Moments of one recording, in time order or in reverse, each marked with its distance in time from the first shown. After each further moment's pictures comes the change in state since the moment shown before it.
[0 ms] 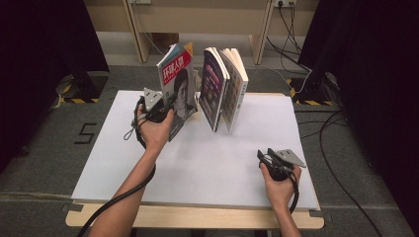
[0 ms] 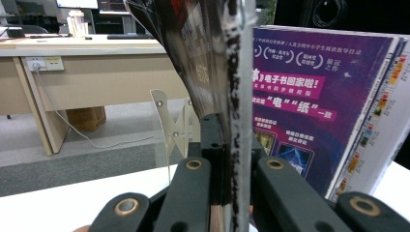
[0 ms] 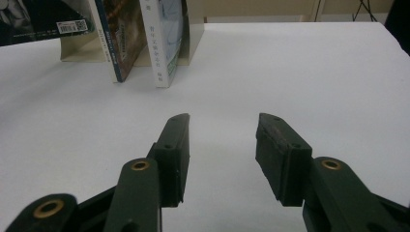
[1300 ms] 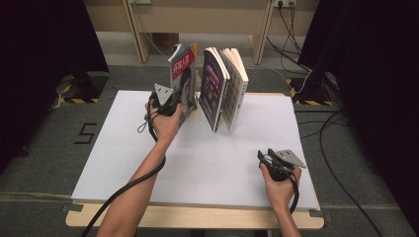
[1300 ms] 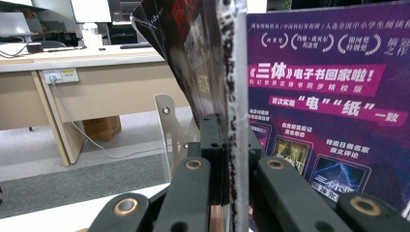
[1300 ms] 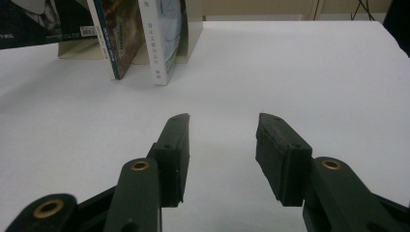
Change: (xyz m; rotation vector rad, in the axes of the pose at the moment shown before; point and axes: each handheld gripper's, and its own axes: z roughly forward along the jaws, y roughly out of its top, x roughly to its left) left arm -0.001 -0.018 0.049 -0.025 0.052 0.054; right arm 0.000 -0.001 0.000 0.007 -0.004 -0.003
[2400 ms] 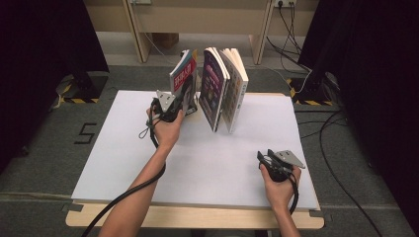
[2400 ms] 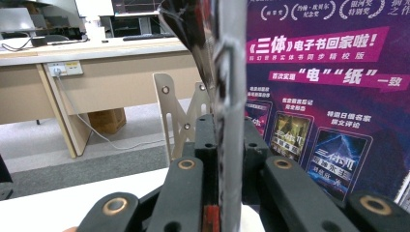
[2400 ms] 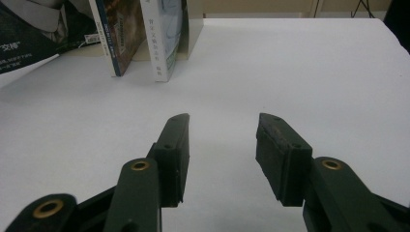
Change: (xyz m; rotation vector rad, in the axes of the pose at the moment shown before) left arm -0.003 -0.014 -0.010 0.033 0.026 0.027; right arm 0.001 -0.002 0.000 0.004 0.002 -0.003
